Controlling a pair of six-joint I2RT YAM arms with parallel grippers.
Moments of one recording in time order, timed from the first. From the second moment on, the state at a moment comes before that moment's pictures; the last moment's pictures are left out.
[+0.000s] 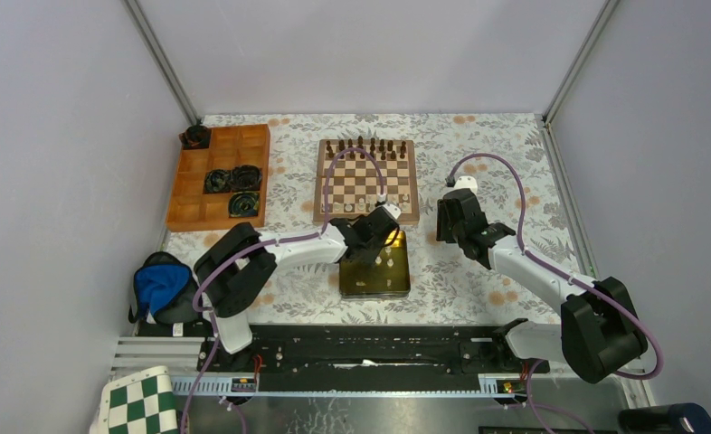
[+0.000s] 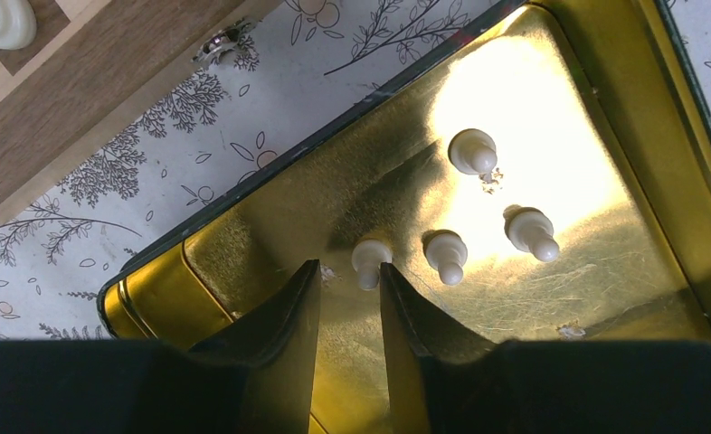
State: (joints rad) left arm -0.91 1.80 1.11 -0.37 -0.27 -0.28; right arm 0.47 1.26 0.69 -0.23 0.30 0.32
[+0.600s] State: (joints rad) left arm -0.89 1.80 1.11 -0.36 -0.21 -0.28; right arm 0.46 1.26 0.69 -0.23 0.30 0.32
